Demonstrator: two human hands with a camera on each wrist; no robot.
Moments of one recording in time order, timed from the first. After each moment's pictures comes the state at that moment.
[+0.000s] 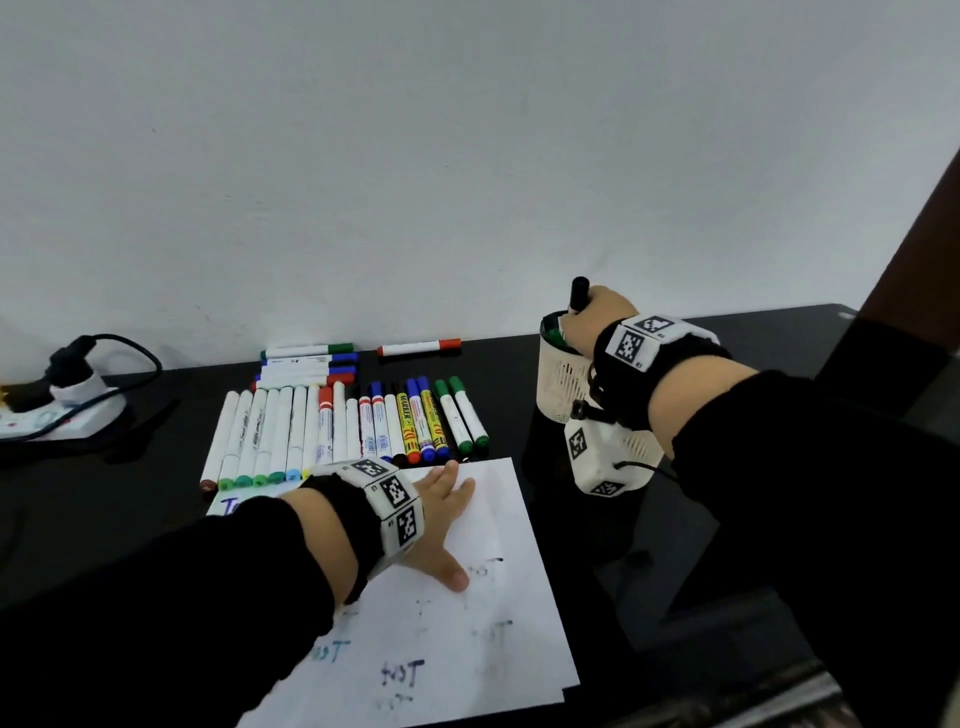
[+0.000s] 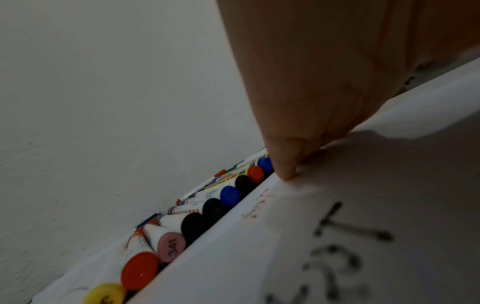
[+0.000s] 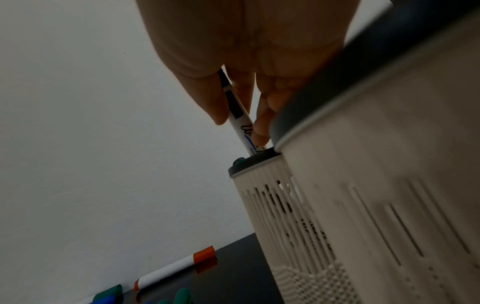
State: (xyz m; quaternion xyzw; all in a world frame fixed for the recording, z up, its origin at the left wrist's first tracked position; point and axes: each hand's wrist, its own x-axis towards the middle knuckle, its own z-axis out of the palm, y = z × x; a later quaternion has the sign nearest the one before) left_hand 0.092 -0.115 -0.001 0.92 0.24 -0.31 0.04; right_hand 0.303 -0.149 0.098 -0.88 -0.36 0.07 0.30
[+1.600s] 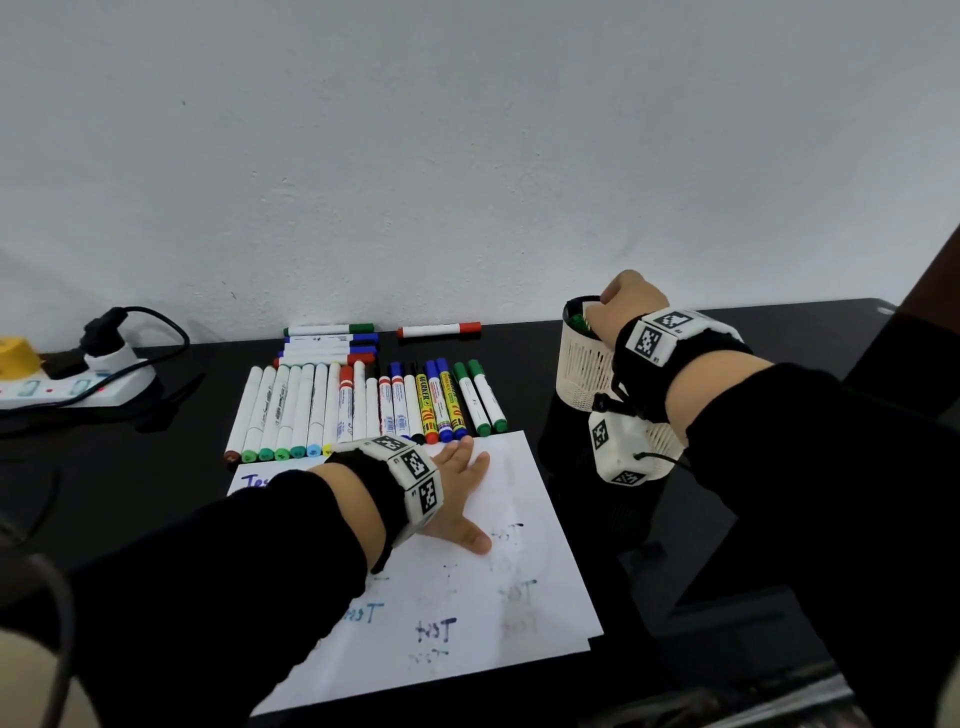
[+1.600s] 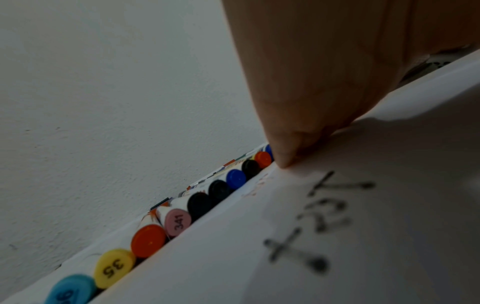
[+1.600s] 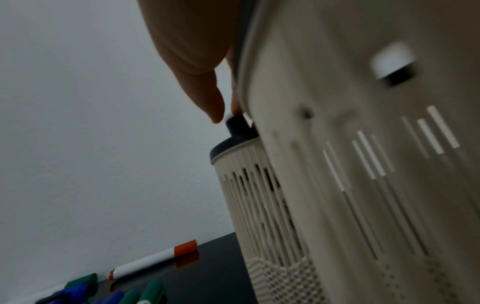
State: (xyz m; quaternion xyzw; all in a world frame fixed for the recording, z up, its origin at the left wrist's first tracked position) left_hand 0.096 -0.110 -0.005 0.91 0.27 -0.30 0.06; right_hand 0.308 -0.149 0.086 -0.89 -0.34 0.04 0.30
